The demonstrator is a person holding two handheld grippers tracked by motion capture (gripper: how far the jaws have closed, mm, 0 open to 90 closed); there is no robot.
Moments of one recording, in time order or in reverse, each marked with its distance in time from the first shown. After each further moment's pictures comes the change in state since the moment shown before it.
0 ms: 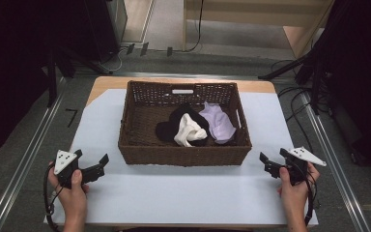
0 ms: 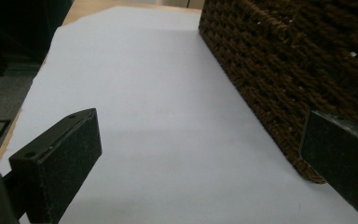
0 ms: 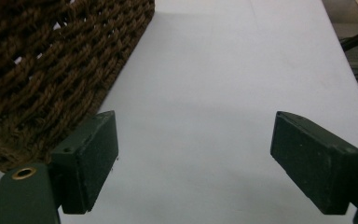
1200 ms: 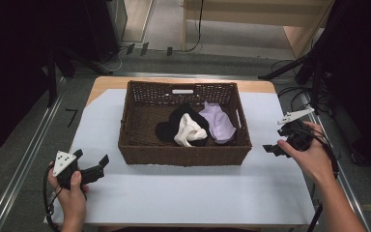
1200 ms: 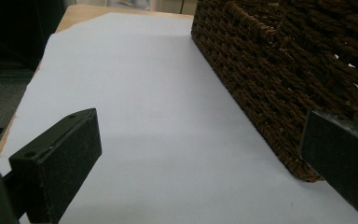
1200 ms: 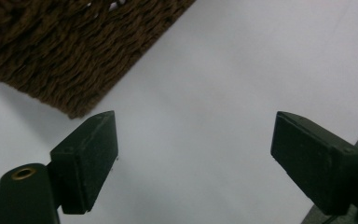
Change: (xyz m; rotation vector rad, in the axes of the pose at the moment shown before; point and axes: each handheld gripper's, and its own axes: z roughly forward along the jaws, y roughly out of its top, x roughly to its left) left arm 0.001 -0.001 -0.003 -0.025 -0.028 0.008; right arm -0.003 0.118 0.018 0.532 0.248 -0.467
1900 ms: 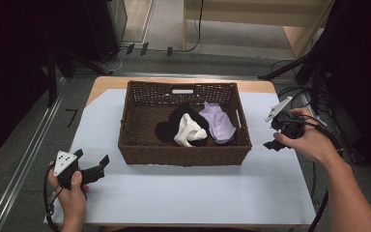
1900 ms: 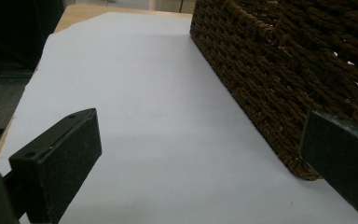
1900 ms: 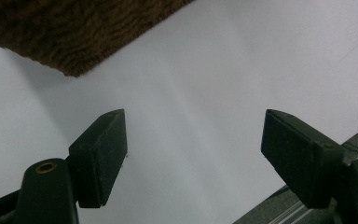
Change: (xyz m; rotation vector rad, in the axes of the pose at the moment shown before) left arm -0.001 0.000 0.001 0.003 0.001 0.008; right arm 0.005 0.042 -0.002 0.216 -0.002 -0.268
